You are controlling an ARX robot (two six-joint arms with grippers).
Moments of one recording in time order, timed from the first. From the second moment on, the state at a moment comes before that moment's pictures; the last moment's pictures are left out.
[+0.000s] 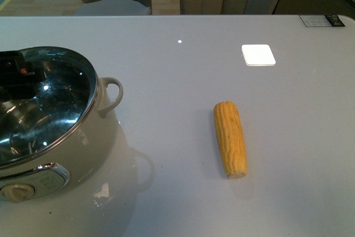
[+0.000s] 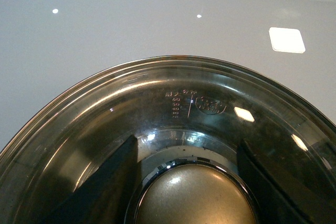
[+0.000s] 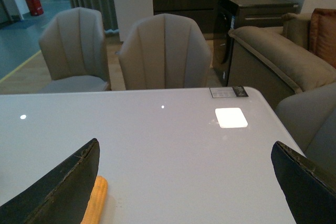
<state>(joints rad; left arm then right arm) -0.04 1.97 0.49 1.01 -0.08 -0.07 0.00 0.01 0.02 0.00 0.00 0.00</state>
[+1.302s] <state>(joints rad) 0.05 1.64 0.54 0.76 -0.04 -0.06 0.00 0.01 0.02 0.00 0.00 0.00</state>
